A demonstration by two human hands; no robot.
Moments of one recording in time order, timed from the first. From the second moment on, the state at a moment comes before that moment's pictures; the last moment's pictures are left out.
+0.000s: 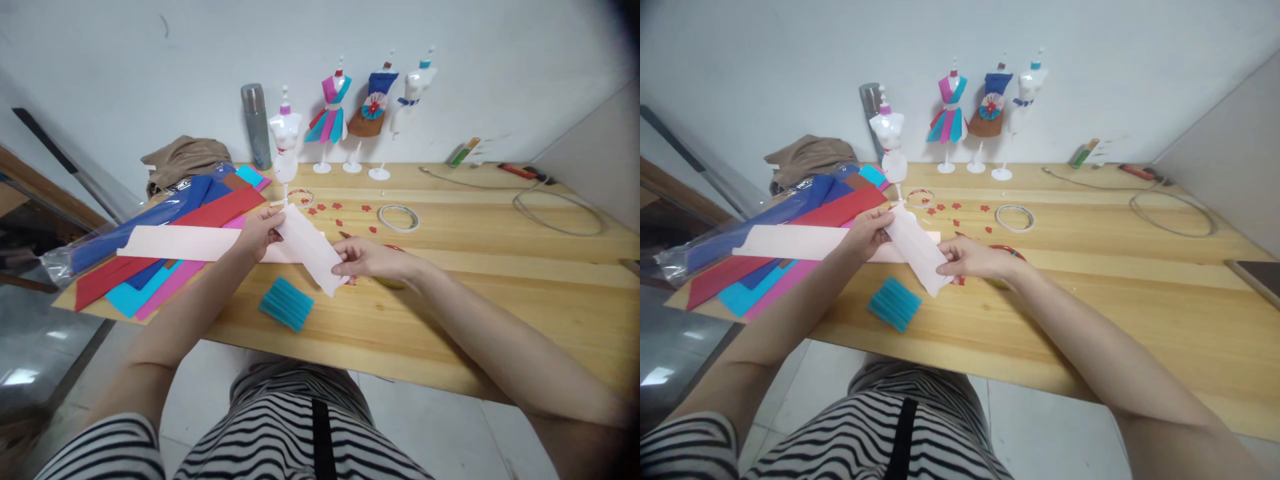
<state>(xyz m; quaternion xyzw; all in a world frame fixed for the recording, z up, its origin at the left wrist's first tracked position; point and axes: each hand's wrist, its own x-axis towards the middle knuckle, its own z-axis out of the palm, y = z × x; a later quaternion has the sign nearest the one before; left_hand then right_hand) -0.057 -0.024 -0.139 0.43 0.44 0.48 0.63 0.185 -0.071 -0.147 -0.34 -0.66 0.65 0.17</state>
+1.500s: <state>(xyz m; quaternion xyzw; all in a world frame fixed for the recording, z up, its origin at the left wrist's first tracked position) -0.030 -0.072 -0.146 0.57 0.39 0.39 0.61 0.151 -0.099 -0.153 -0.47 -0.58 0.50 0.45</state>
